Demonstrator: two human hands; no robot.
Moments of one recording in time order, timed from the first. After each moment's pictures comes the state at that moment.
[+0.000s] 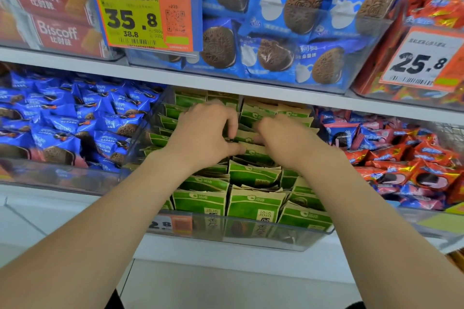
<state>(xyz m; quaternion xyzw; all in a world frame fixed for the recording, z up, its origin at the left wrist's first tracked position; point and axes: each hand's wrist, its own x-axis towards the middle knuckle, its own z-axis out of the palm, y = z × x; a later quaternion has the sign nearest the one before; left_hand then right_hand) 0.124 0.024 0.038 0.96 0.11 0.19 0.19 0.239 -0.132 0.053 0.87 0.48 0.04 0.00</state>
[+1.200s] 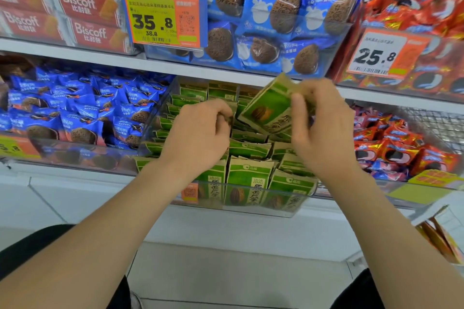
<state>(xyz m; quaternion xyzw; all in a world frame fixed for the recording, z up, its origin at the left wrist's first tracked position) 0.053 -0.025 0.052 0.91 0.14 0.30 0.26 0.171 -0.212 0.075 0.75 0.42 0.31 -0.39</state>
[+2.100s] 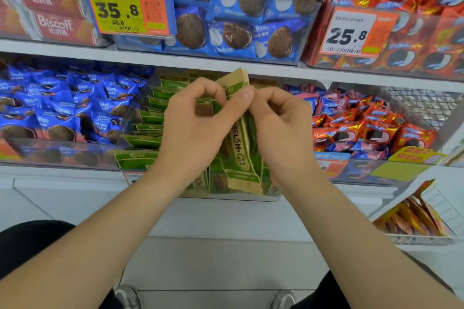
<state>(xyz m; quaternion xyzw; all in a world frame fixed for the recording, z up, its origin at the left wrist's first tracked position) 0.044 -0.083 0.069 0.74 0.07 0.37 0.56 0.119 -0.197 0.071 0.63 0.25 -0.03 -0.73</state>
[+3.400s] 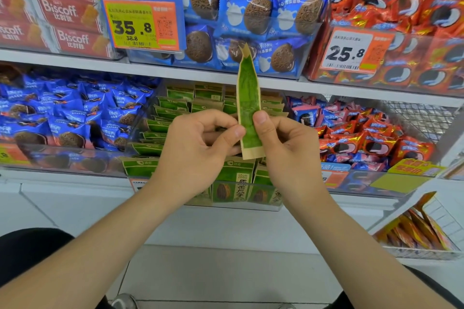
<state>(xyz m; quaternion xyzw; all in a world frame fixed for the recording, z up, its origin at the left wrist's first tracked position) 0.025 -0.080 0.058 0.73 0.03 0.31 0.61 0.119 -0.216 0.056 0.67 0.30 0.02 -0.68</state>
